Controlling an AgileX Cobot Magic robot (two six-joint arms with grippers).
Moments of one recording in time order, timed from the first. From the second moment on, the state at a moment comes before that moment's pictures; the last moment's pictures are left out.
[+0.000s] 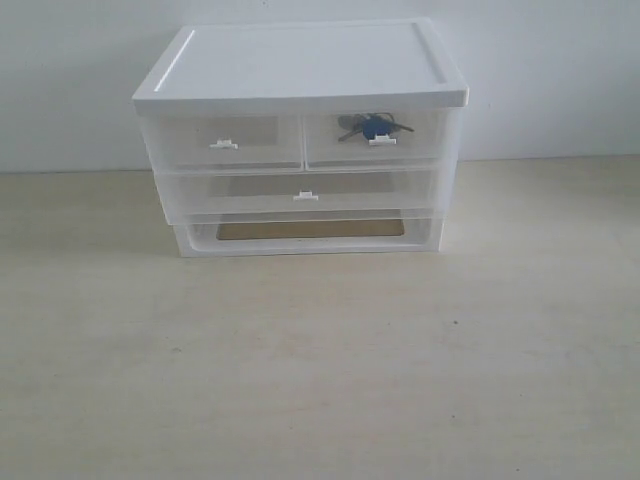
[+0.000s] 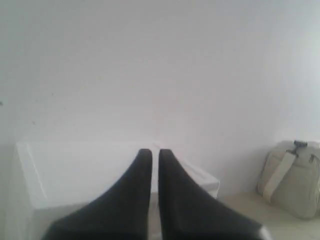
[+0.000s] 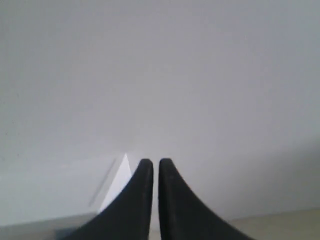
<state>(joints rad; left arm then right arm) -0.06 0.82 -0.50 0.85 -0.64 -1.03 0.01 0.57 -0.47 -0.08 -0.18 0.29</state>
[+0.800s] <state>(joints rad) -0.06 1.84 -0.75 0.82 -1.01 0.07 0.42 1.44 -0.84 -0.75 -0.13 0.32</state>
